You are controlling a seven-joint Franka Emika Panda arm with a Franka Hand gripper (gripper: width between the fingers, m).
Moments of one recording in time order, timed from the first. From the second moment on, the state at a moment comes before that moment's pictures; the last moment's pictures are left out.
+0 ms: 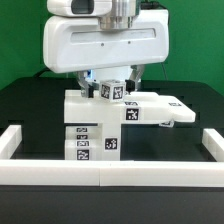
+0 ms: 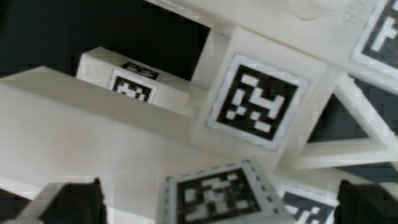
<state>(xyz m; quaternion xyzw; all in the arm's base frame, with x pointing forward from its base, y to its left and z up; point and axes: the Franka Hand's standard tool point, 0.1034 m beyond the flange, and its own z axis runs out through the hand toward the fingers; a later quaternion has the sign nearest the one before) 0.576 -0.041 0.111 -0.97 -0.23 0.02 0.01</state>
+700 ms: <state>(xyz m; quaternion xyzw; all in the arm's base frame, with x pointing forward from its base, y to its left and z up) 0.576 -0.041 0.111 -0.98 -0.21 0.02 0.01</state>
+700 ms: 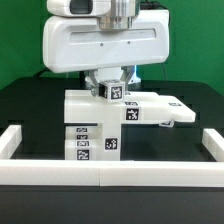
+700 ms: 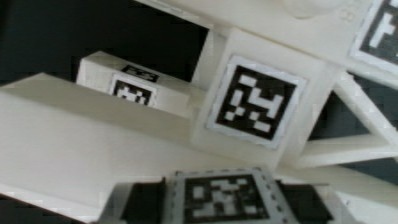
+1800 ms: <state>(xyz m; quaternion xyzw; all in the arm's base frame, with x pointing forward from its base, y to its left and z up) 0.576 -0.038 0.111 -0.99 0.16 0.02 0.01</state>
